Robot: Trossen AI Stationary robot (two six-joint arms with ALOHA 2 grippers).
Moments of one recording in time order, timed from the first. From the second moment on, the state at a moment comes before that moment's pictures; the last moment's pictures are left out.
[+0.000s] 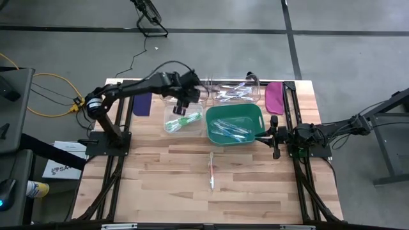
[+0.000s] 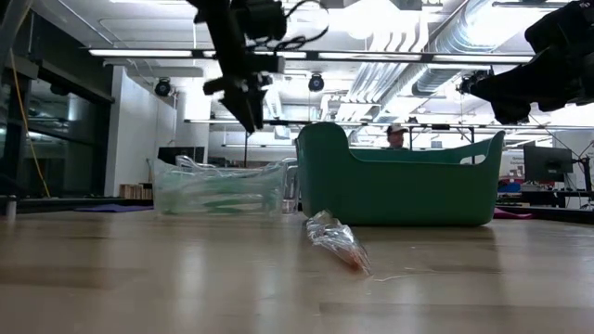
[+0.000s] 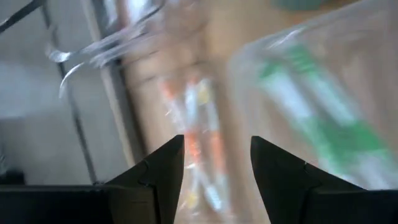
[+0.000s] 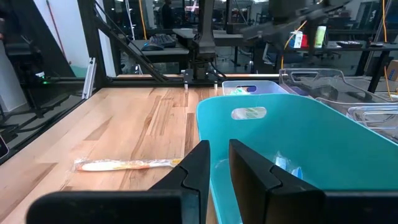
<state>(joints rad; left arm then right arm) 0.41 1.68 1.51 -0.90 -0.18 0.75 0.21 0.14 0.01 0.06 0.23 0.03</state>
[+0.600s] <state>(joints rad) 0.00 1.69 1.51 -0.85 0.11 1.06 0.21 0.14 0.01 0.06 0.23 0.03</state>
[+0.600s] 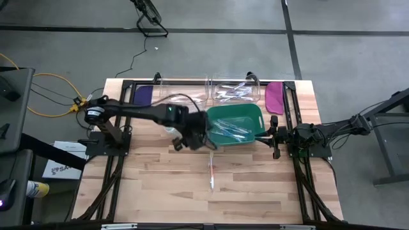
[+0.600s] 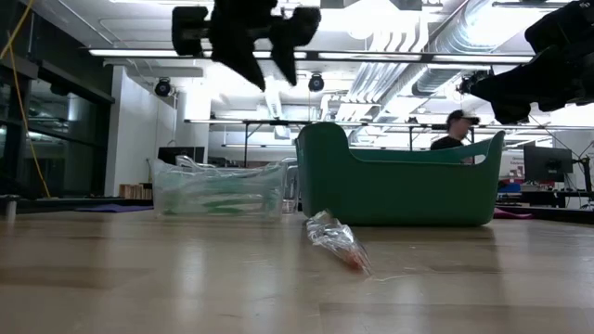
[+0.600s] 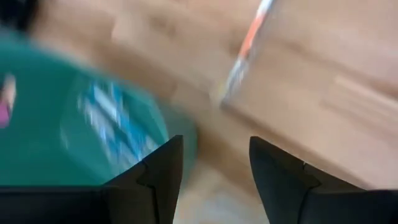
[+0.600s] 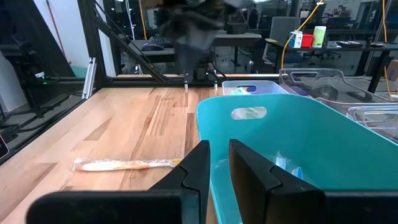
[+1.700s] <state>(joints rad) -0.24 2.06 1.51 -0.47 0.14 1.32 0.21 0.14 0.01 0.06 0.23 0.03</state>
